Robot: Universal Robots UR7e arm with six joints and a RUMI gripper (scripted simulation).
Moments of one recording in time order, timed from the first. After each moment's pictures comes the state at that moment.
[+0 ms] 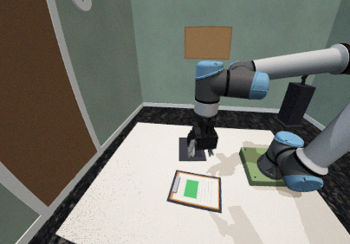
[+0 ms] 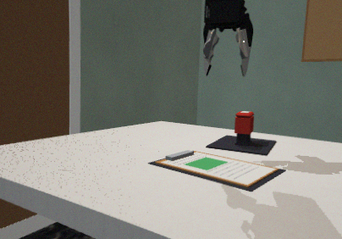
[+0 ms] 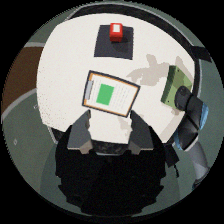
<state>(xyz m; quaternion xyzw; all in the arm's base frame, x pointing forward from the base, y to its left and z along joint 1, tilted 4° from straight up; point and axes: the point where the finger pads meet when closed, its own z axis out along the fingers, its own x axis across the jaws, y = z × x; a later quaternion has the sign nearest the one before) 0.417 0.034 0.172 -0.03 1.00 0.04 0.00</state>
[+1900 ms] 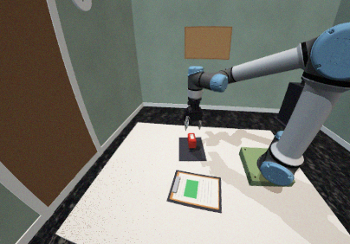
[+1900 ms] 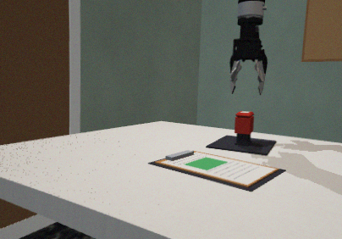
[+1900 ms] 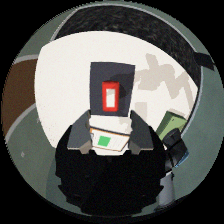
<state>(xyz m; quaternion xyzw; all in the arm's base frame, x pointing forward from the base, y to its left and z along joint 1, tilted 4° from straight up) 0.423 -0.225 0.106 -0.03 1.00 0.04 0.00</state>
